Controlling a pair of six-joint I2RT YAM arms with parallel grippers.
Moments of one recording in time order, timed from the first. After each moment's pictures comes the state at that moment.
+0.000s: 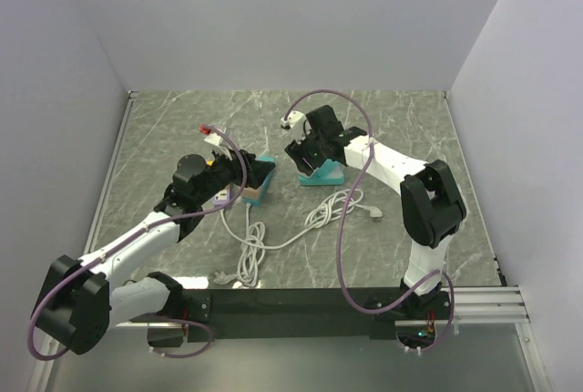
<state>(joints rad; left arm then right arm) -0.49 1.11 0.58 0.48 0.26 -0.42 0.56 1.85 1.39 -0.42 -0.15 -0.33</state>
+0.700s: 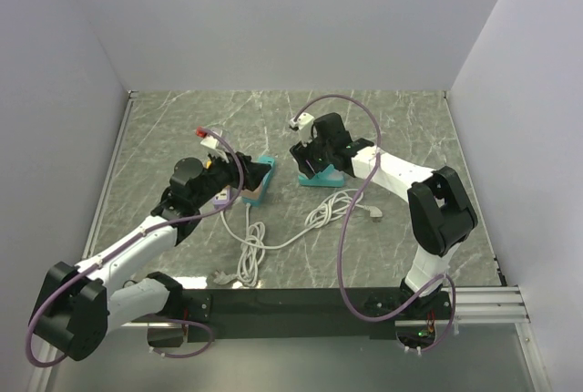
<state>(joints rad) -0.47 1.07 0.55 0.46 0.24 -0.41 0.56 1.76 1.22 -0.24 -0.14 -0.22</state>
